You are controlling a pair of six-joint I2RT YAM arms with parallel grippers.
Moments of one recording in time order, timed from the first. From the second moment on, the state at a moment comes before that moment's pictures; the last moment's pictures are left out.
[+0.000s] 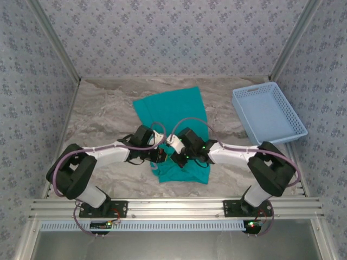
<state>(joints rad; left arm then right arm) -0.65 1.51 0.67 -0.14 0.48 -0.33 0.85 1.54 0.79 -0.11 -0.25 -0.04</state>
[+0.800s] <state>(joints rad) -0.64 1.32 0.64 -0.20 0.41 -0.40 0.72 1.11 0.47 0.12 -0.42 -0.11</state>
